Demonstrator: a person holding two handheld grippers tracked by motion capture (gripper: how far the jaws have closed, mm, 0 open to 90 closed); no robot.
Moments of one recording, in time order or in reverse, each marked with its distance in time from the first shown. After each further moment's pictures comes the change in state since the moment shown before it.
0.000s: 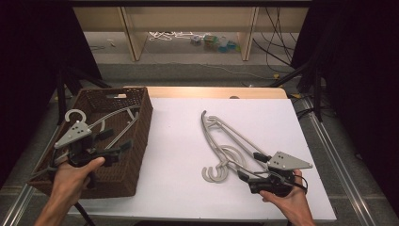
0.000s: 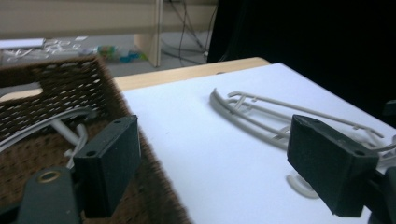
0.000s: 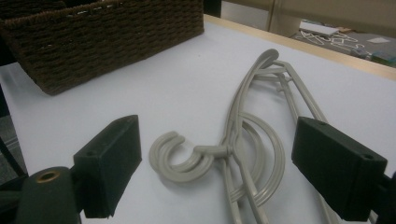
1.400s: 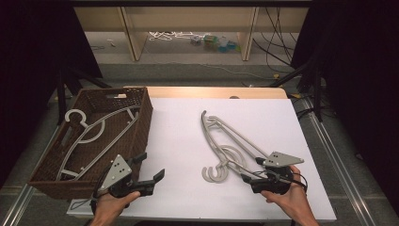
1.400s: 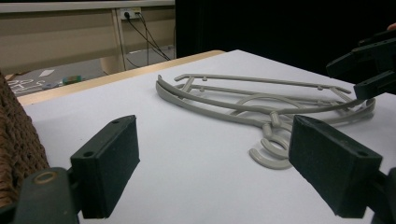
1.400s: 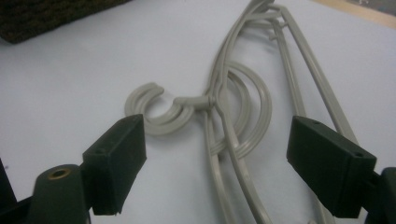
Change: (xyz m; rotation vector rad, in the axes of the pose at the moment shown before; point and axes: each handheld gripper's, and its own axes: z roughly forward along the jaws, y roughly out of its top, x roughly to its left) left arm -0.053 -0.084 0.036 -0.043 -0.079 0.165; right arm -0.016 -0.014 0.011 0.219 -0.030 -0.019
